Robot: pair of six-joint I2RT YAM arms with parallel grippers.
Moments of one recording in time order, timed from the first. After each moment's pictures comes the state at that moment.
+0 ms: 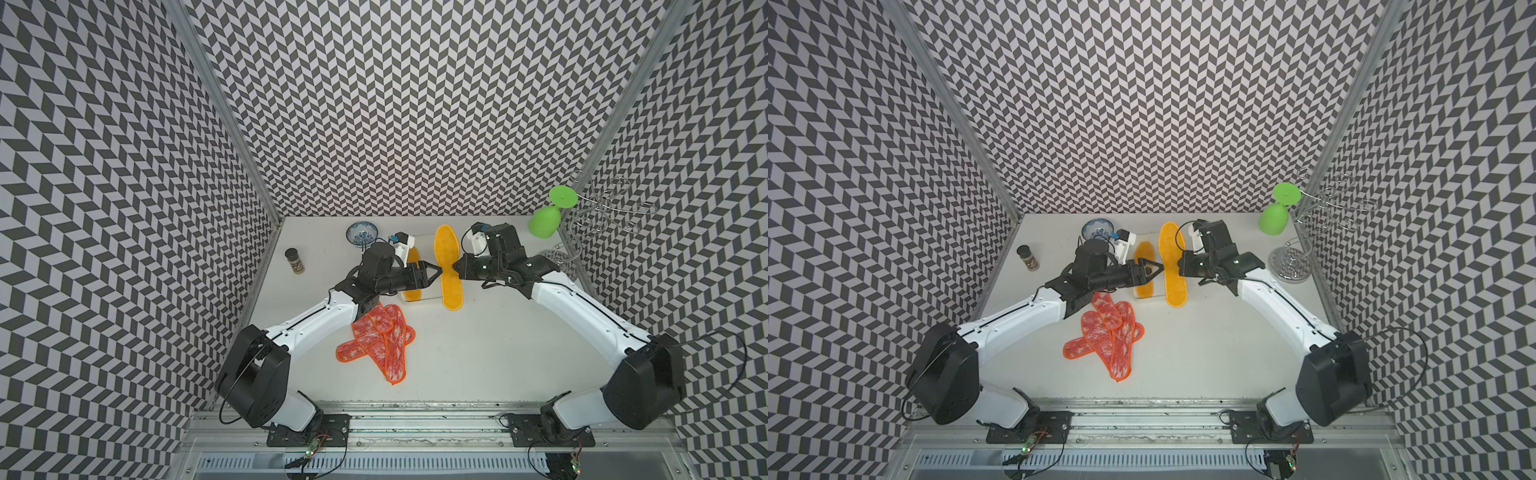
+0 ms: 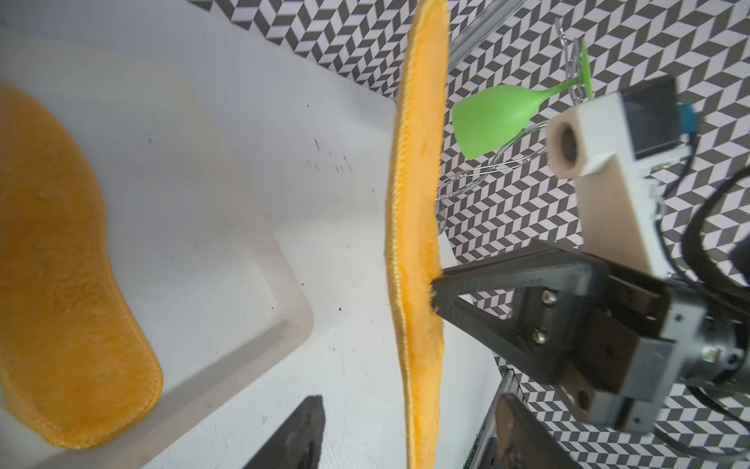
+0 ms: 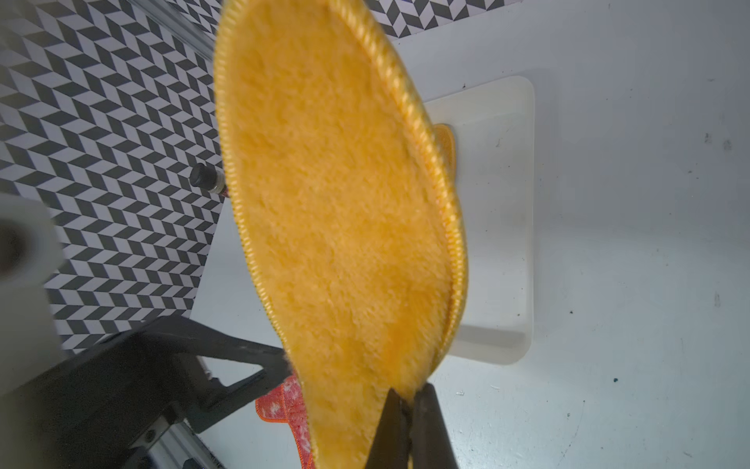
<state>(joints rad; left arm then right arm) -0.60 1.51 1.02 0.09 0.46 -0.74 0.46 1.47 1.25 -0.52 -0.26 0.46</state>
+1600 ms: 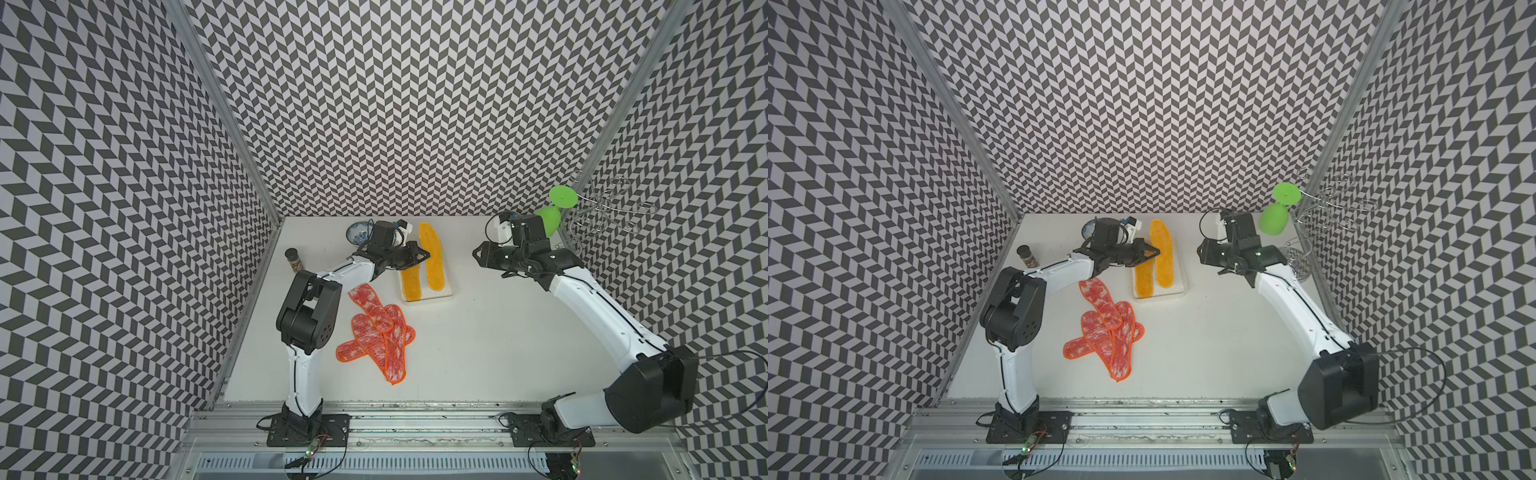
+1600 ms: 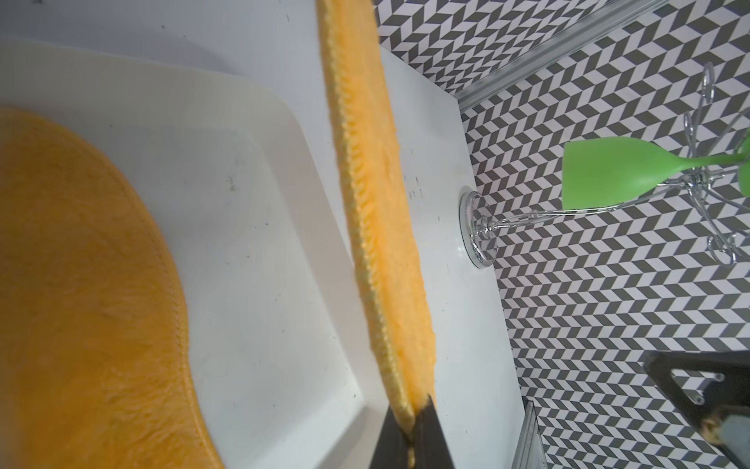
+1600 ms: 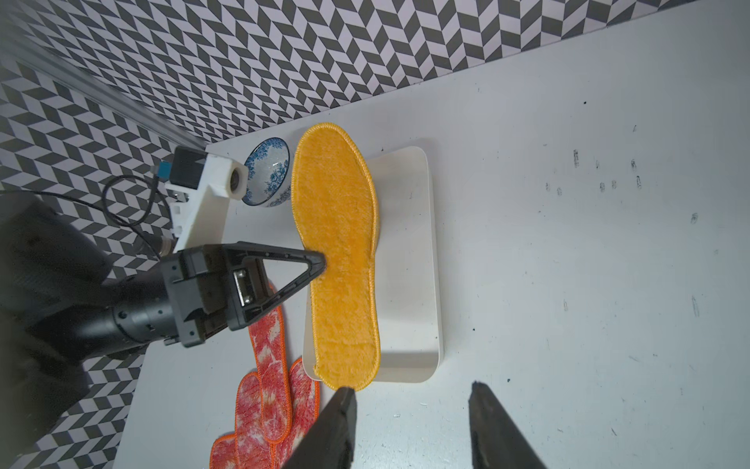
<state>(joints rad) -0.43 2.05 1.44 0.06 0.67 -0.71 0.29 1.43 1.30 -0.60 -0.19 0.40</state>
